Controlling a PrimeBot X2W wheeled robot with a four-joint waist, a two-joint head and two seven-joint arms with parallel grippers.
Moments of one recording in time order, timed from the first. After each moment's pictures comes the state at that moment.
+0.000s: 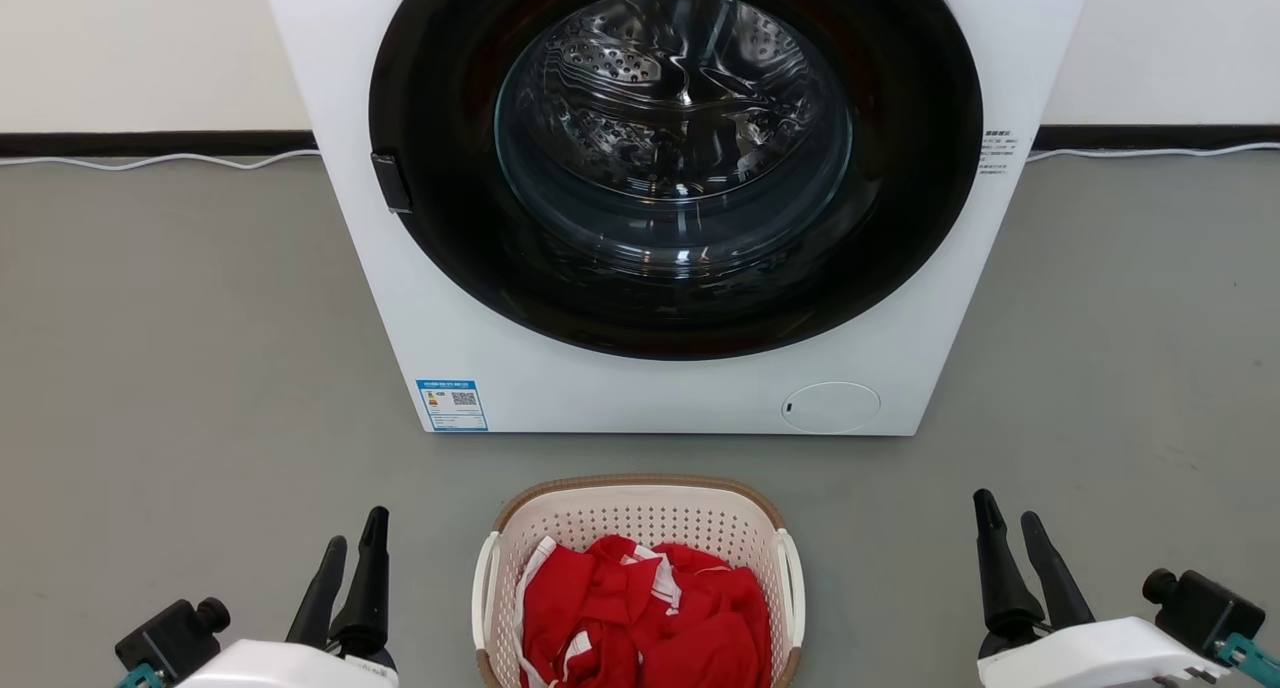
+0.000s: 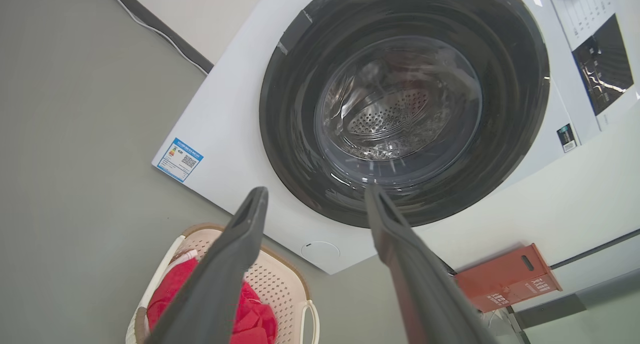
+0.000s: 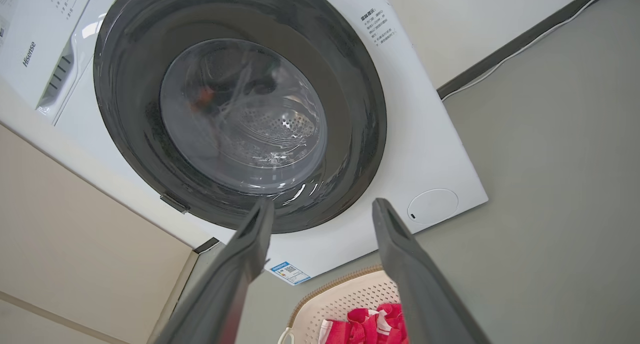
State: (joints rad) left arm 0.03 0.10 -0.03 0.24 -0.90 -0.12 -0.11; right arm 0.03 -0.03 -0.04 0.23 0.66 0.12 -0.10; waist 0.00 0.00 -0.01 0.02
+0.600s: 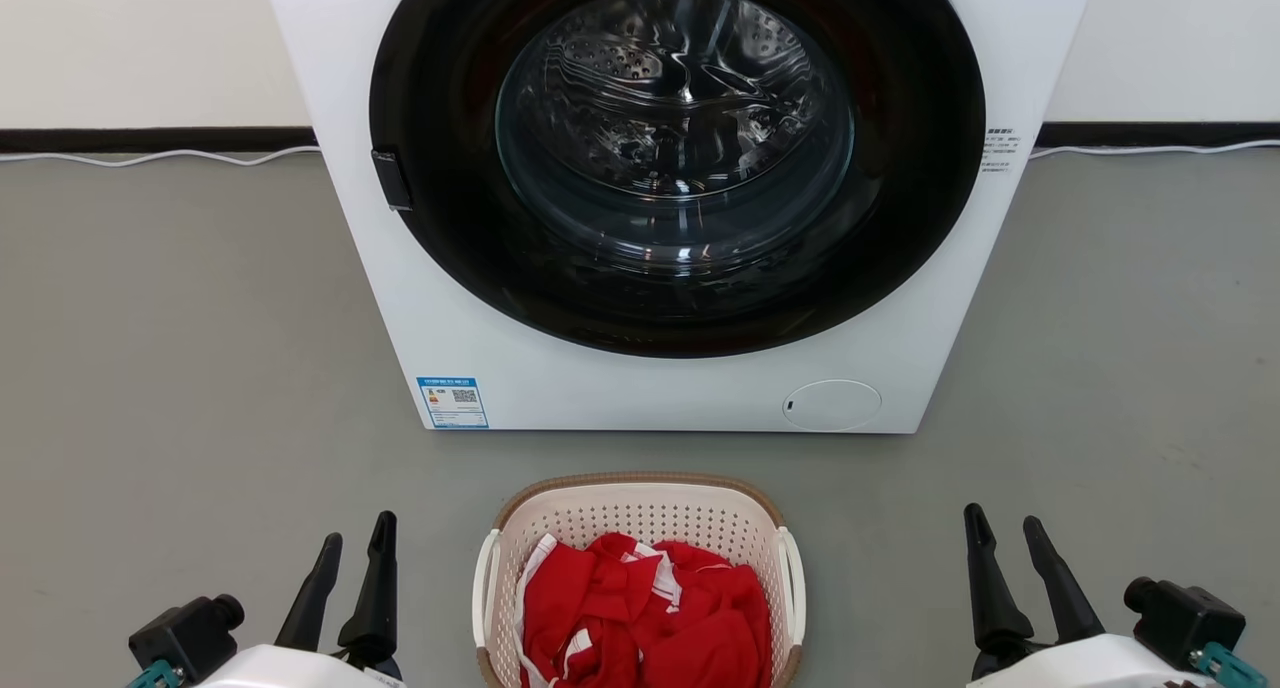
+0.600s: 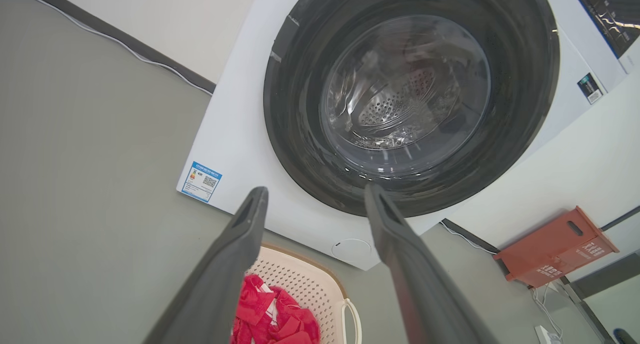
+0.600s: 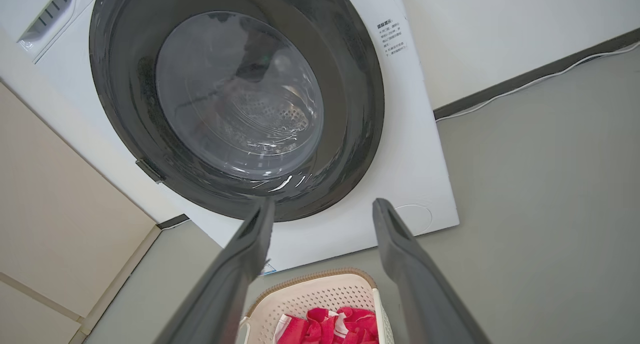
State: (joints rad) left arm 0.03 0.11 -0.05 0.23 -0.73 -0.12 -0.15; right arm 0.04 -0.03 -0.03 0.24 0.47 0.12 -0.15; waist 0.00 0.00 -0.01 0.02
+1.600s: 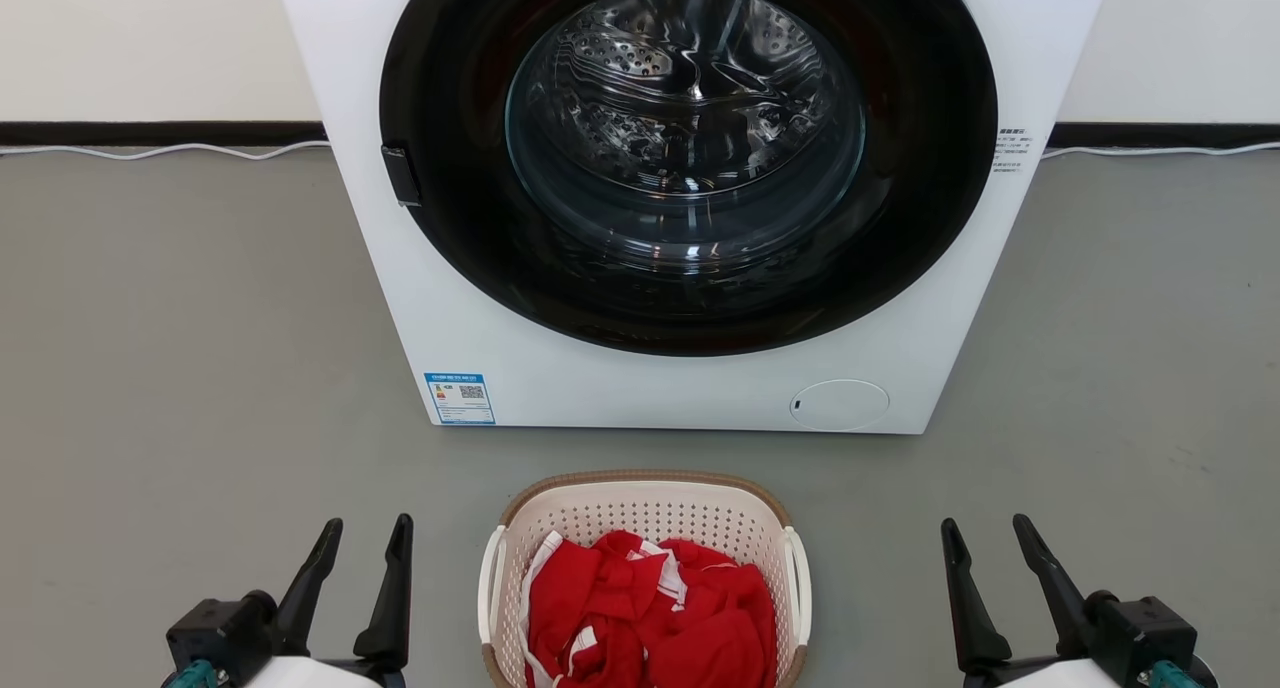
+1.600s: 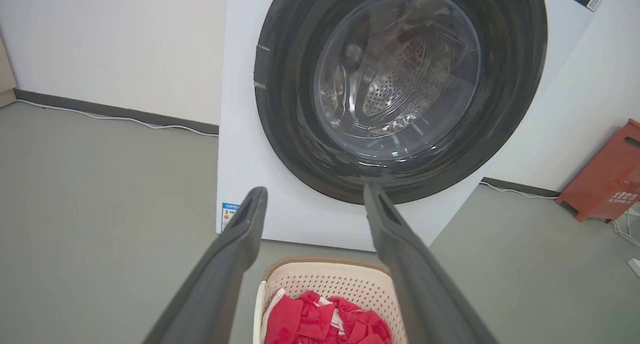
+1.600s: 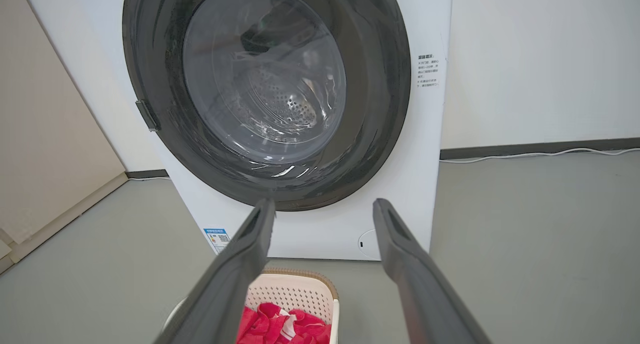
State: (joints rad) left arm 0.04 0.14 -0.08 0.22 -0.42 -0.12 -0.24; right arm 0.06 -0.04 -0.02 0.24 0.15 0.12 -0.23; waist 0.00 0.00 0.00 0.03
